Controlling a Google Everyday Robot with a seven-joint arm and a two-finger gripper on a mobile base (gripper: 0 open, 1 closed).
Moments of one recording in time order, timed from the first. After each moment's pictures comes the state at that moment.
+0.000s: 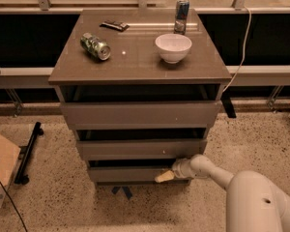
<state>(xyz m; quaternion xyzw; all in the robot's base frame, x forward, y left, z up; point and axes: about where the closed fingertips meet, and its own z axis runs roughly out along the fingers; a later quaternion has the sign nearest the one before) 0.686 -0.144 0.214 -0.33 0.87 0.19 0.31</state>
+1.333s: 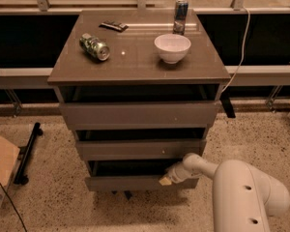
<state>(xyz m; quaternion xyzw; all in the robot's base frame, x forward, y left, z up) 0.643 -0.120 0.186 -0.43 0.86 0.19 0.21</state>
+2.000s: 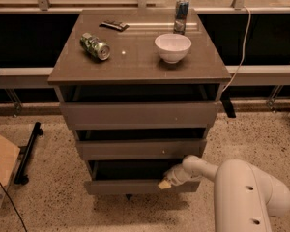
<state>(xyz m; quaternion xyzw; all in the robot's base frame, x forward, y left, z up) 0.633 -0.118 0.186 -0.43 0.86 0.19 0.20</state>
